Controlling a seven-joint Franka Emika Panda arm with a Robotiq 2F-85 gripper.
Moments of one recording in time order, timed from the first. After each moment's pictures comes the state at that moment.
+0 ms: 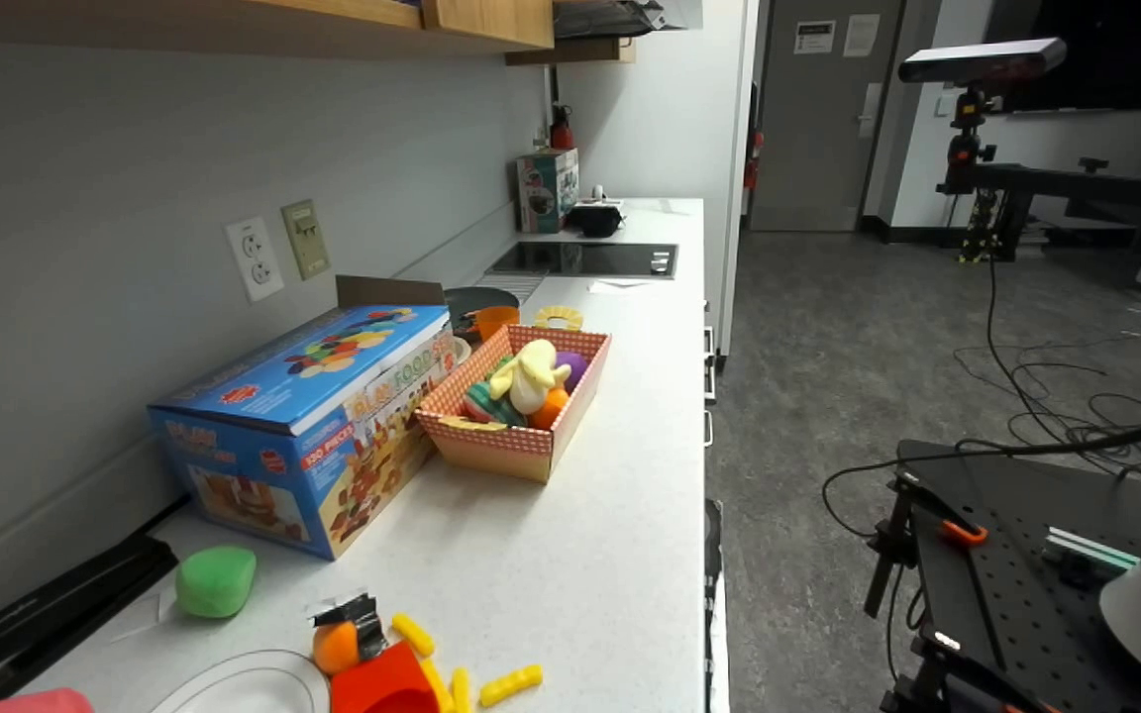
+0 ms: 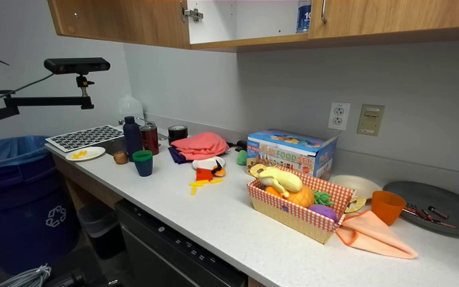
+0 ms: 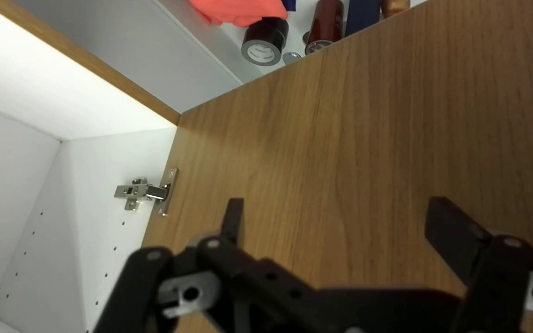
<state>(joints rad) 0.41 -0.68 -0.12 -2.06 0.57 2.05 -1.10</state>
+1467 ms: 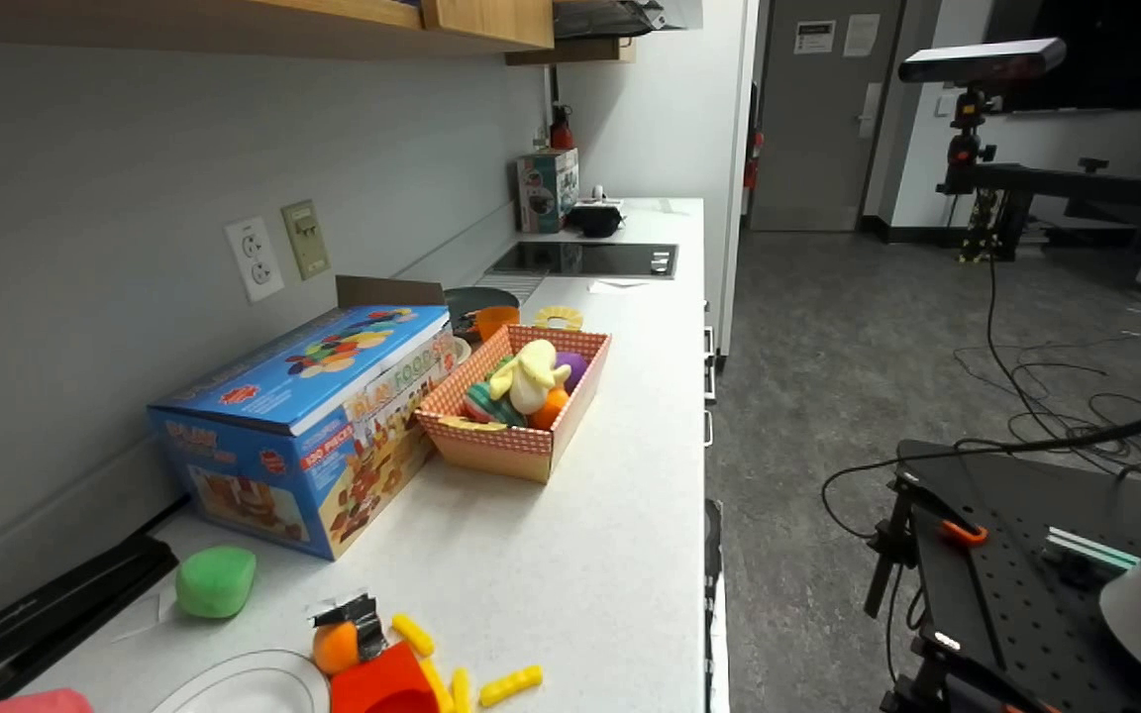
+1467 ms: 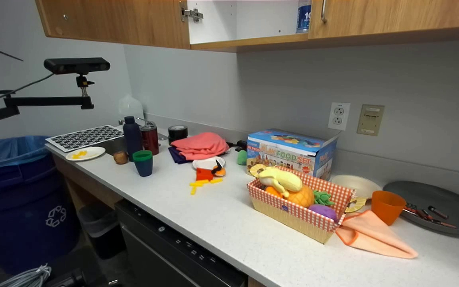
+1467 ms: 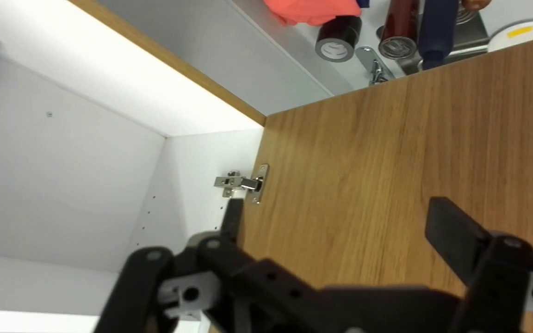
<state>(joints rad) 0.22 -0.77 -0.09 -2.12 0.61 2.11 -1.14</state>
